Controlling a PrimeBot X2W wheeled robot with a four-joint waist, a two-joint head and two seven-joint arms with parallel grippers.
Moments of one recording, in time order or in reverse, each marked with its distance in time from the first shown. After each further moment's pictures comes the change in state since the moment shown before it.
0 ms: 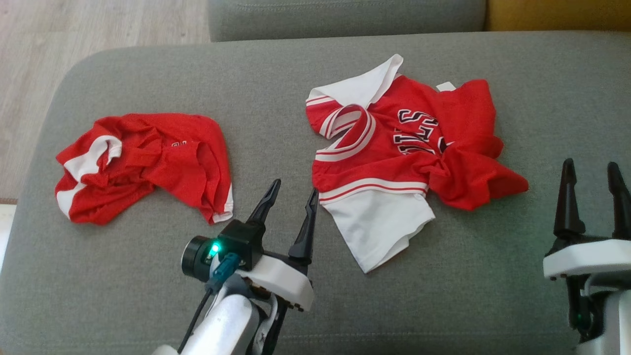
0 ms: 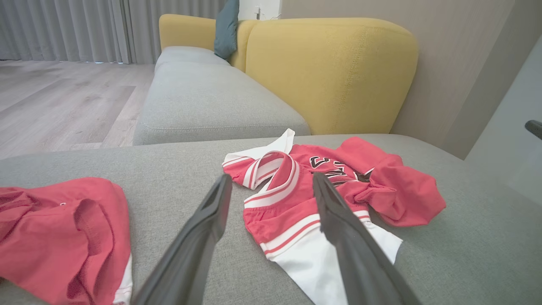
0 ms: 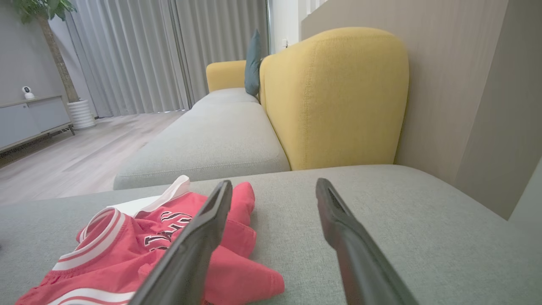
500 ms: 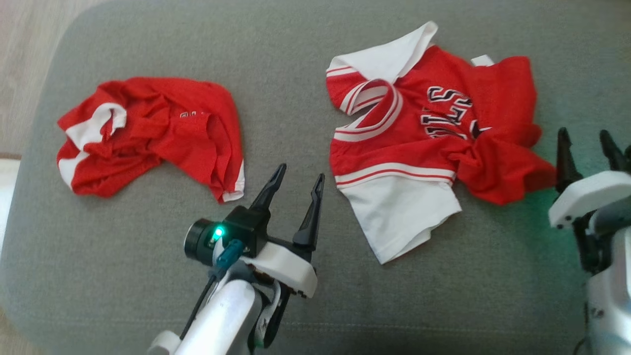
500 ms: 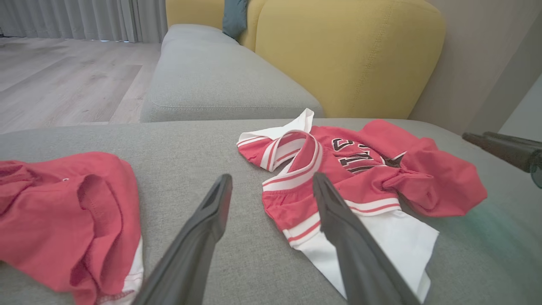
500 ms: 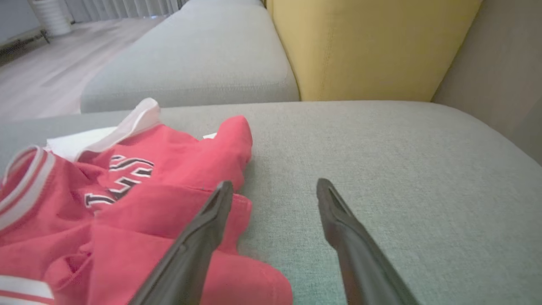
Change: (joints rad) left arm -0.050 -0.002 -0.011 0.010 0.009 -0.010 0.000; right arm -0.281 -0.090 -0.003 0.331 -0.040 0.000 0.178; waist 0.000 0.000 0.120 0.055
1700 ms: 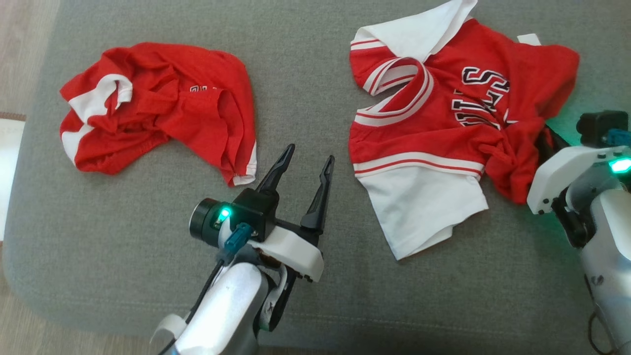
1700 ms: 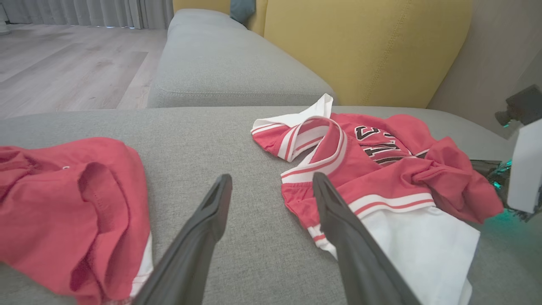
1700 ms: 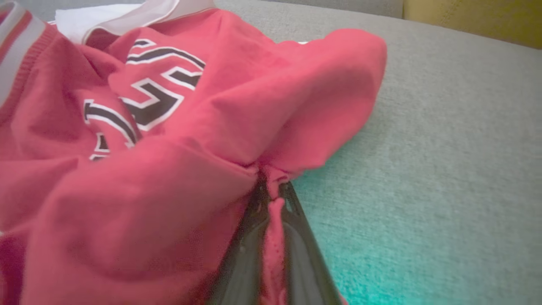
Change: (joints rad) left arm -0.078 -0.003 -0.032 0.014 -0.002 0.008 0.000; right arm -0.212 -0.194 0.413 0.340 0.210 0.000 0.008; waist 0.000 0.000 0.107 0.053
